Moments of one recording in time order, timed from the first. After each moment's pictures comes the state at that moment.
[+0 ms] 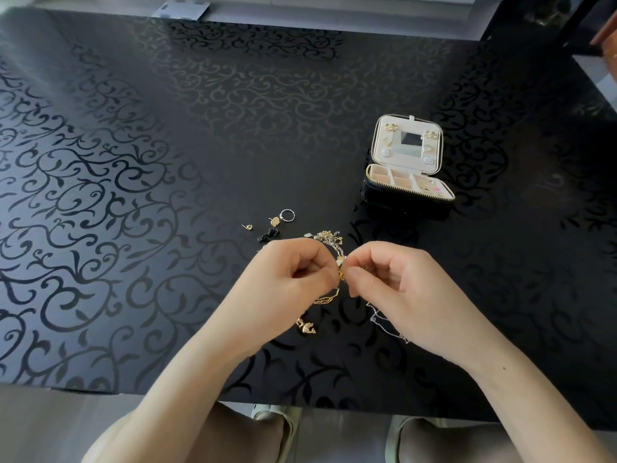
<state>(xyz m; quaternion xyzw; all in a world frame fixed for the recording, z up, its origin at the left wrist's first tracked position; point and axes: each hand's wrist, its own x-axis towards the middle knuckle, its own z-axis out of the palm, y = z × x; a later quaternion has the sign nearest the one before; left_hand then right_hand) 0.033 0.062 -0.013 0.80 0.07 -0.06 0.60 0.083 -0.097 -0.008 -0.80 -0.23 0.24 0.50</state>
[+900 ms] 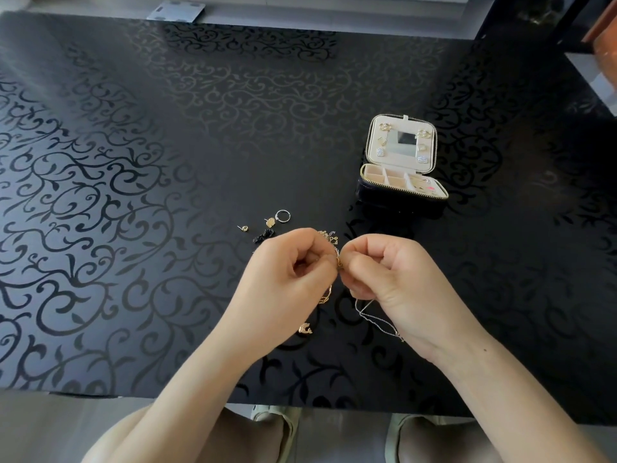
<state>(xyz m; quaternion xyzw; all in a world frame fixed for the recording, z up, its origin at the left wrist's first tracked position) 0.034 0.052 -0.012 0.82 0.06 0.05 0.57 0.082 -0.085 -0.014 -0.73 -0.10 0.26 0.63</state>
